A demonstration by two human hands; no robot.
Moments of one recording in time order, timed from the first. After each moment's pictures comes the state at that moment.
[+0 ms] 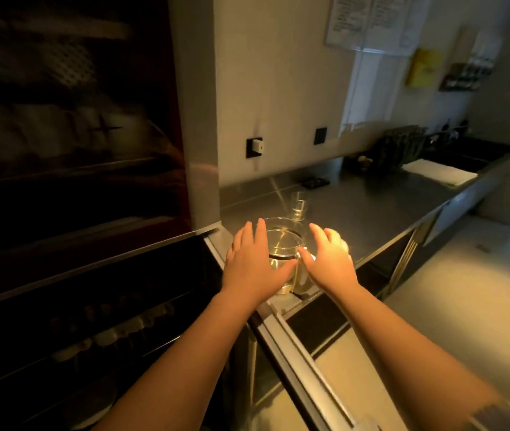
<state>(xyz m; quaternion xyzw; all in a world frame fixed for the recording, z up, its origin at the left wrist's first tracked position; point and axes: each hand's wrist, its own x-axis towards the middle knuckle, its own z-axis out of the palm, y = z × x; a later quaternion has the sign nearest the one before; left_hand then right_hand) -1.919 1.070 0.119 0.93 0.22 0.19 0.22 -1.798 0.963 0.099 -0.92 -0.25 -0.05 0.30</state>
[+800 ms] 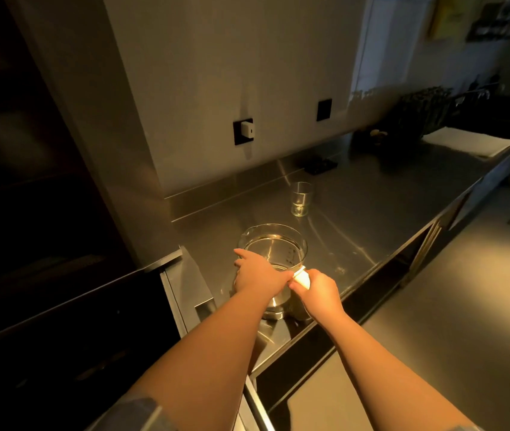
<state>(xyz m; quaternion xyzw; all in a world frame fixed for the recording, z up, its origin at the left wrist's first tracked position) -1.742 1.111 0.051 0.83 0.45 0.01 0.33 -1.681 1.009 -0.005 -0.91 -0.18 0.12 0.35</state>
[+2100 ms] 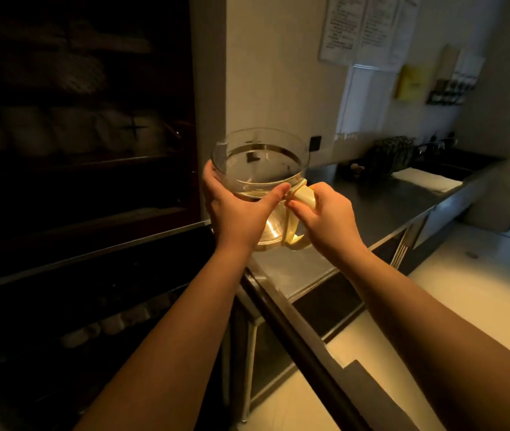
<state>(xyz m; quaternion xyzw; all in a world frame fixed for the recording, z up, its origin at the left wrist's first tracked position) -1.967 1.053 0.194 0.67 0.22 0.48 0.52 -1.897 0.939 0.206 -0.81 -0.35 -0.12 0.46</state>
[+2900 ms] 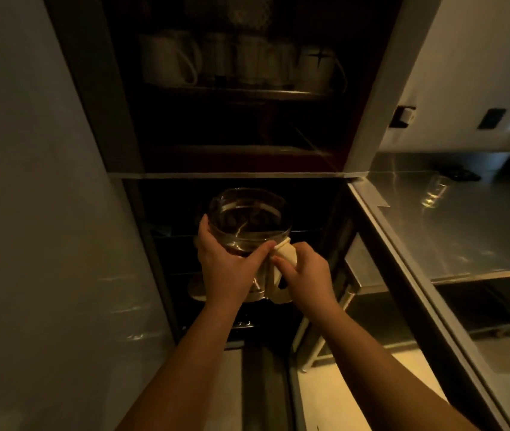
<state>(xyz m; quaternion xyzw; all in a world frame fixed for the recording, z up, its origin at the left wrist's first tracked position) -2.173 1.112 0.029 0.59 0.46 0.51 0.43 -2.065 1.040 0.045 -0.76 -0.44 0.17 0.45</state>
